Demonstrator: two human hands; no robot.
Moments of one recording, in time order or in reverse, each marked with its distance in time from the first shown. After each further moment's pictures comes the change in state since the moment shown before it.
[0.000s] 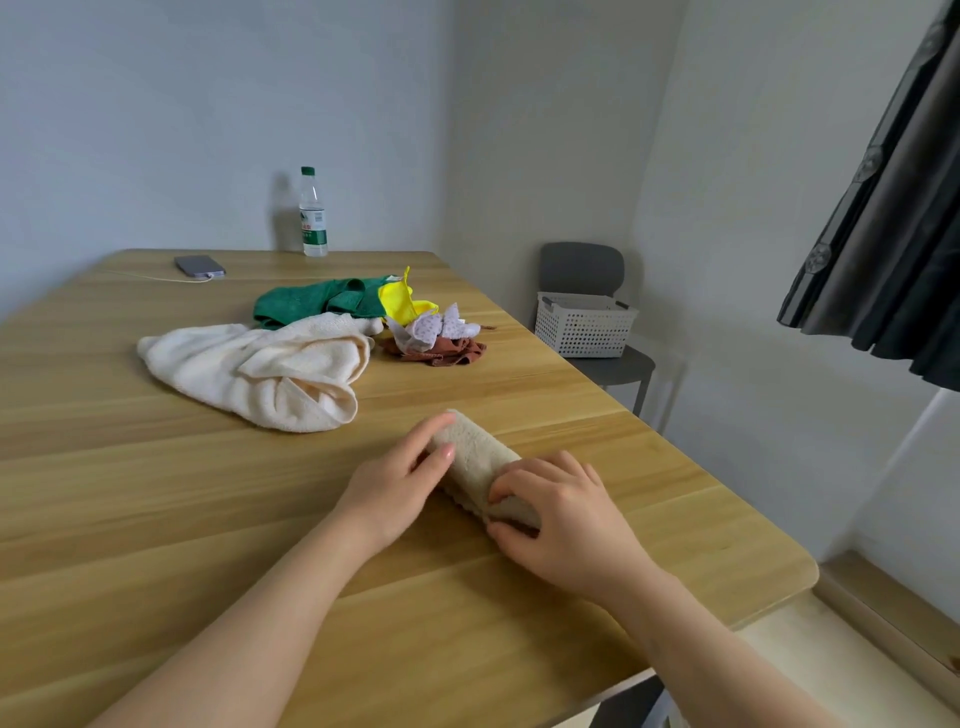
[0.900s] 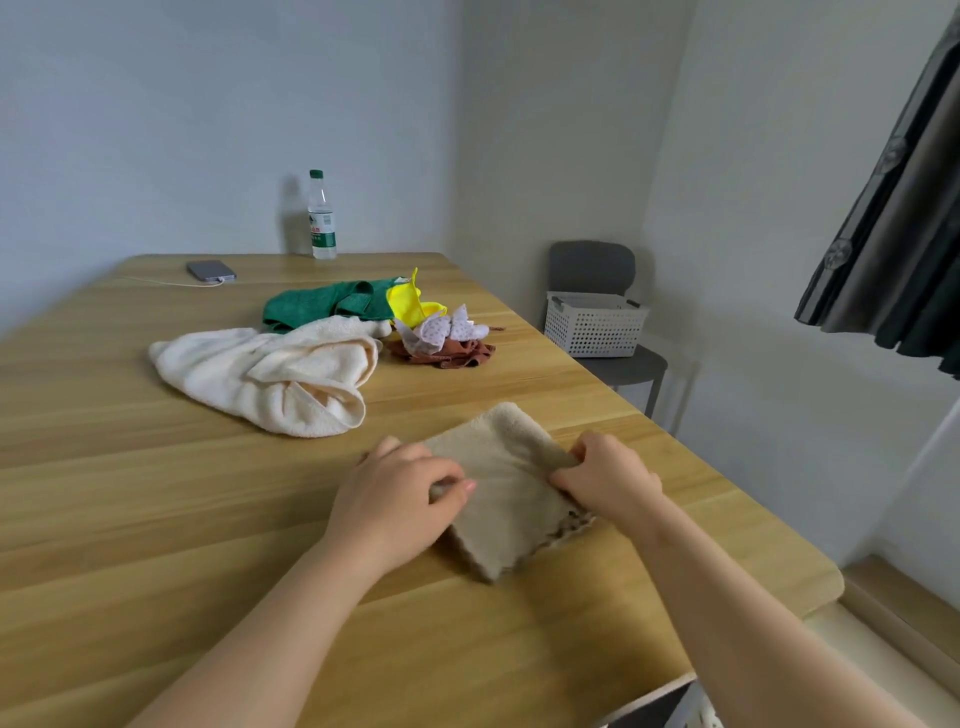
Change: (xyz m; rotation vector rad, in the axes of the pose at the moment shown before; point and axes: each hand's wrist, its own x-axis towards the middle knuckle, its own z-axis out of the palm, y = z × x) left_hand -0.007 0.013 -0.002 0.693 0.078 0.086; right_hand 0.042 0.032 -0.010 0.111 -0.264 0.770
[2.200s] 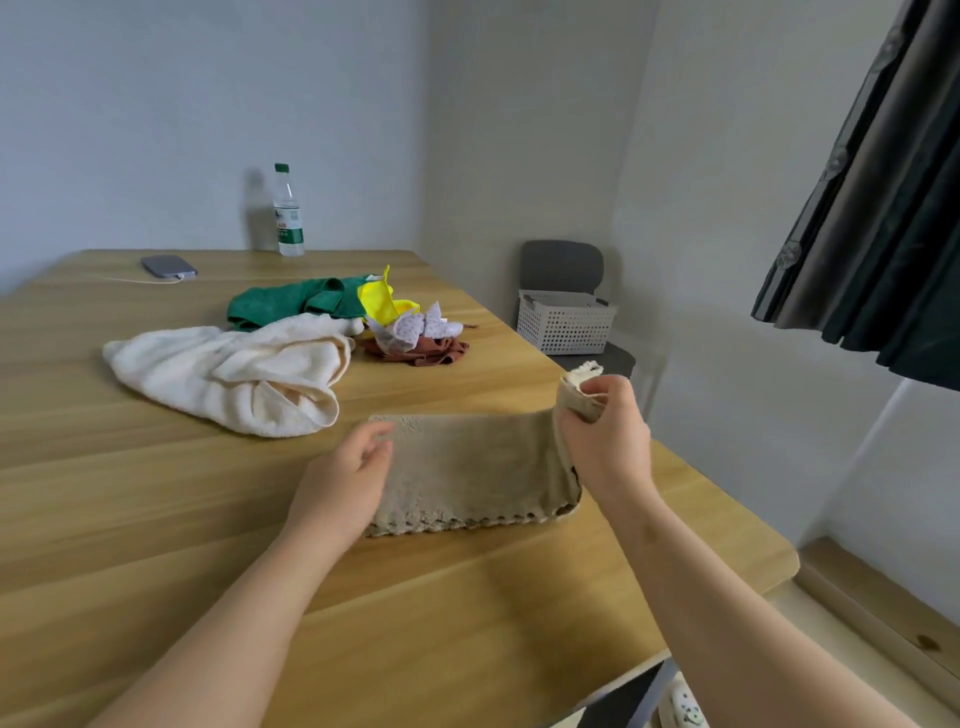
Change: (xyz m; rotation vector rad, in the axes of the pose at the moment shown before) left_hand 0.005 -0.019 0.008 -0.576 0.093 -0.274; right_hand -0.013 -0.002 -0.014 0.593 0.443 -0.088
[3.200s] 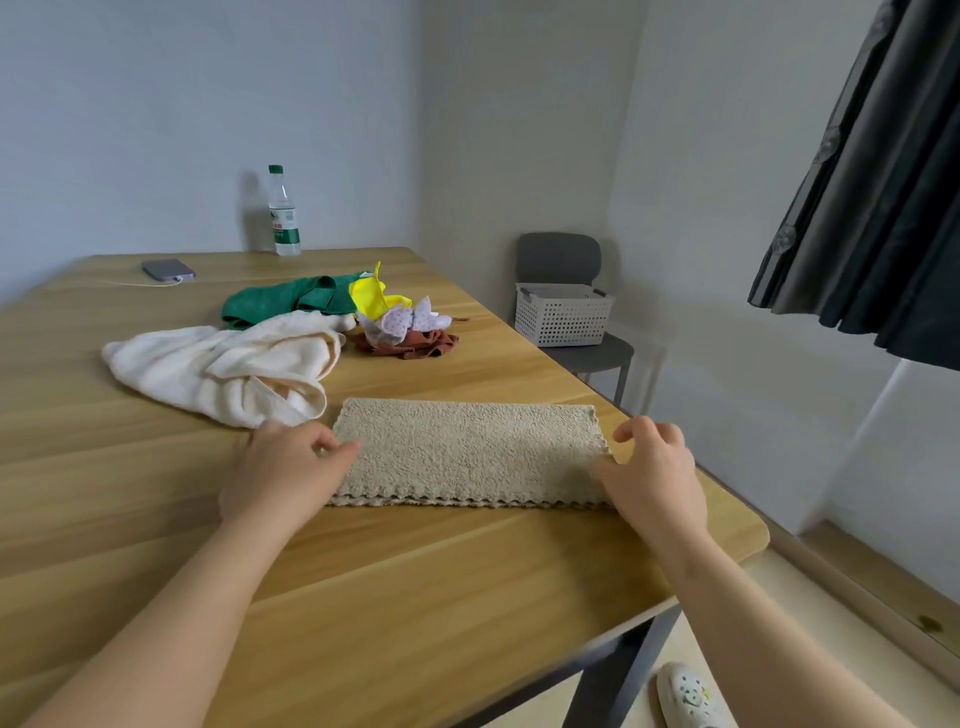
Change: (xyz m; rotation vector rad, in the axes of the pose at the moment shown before) left_hand -0.005 0.002 -0.026 0.434 0.139 -0.133; right_hand -0.011 0.054 -0.042 -0.501 -0.035 0.072
